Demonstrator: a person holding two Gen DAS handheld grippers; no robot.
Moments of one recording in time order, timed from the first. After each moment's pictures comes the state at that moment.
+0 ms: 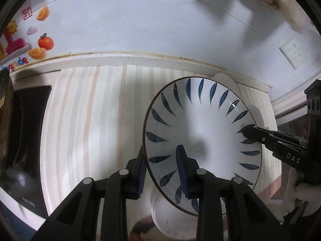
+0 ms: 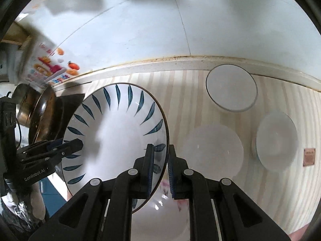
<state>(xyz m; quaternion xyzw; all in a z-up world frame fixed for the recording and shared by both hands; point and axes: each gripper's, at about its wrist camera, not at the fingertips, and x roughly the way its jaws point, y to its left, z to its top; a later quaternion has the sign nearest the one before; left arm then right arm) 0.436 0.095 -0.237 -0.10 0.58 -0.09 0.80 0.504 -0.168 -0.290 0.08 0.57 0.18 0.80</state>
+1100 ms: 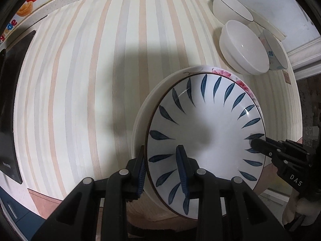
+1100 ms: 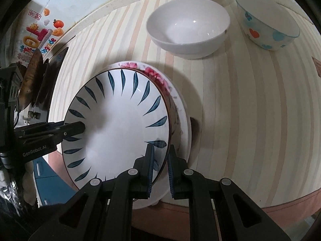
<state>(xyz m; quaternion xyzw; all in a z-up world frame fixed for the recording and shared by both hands) 0.368 0.030 -0.346 -0.05 0.68 -0.08 0.73 0.353 -0.216 -0.426 0.09 0.64 0.16 0.75</state>
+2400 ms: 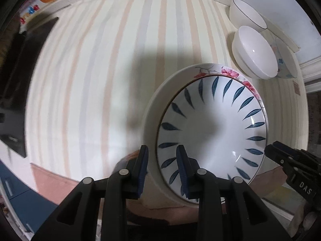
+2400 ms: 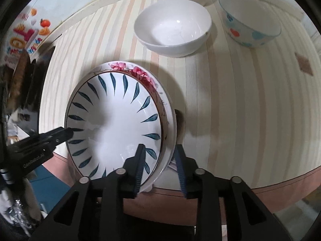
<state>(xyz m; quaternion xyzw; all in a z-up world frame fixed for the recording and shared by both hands) 0.347 0.021 -0.331 -0.05 0.68 -0.01 0.73 0.356 -0.213 -0.397 0.06 0.68 0.10 0.73</state>
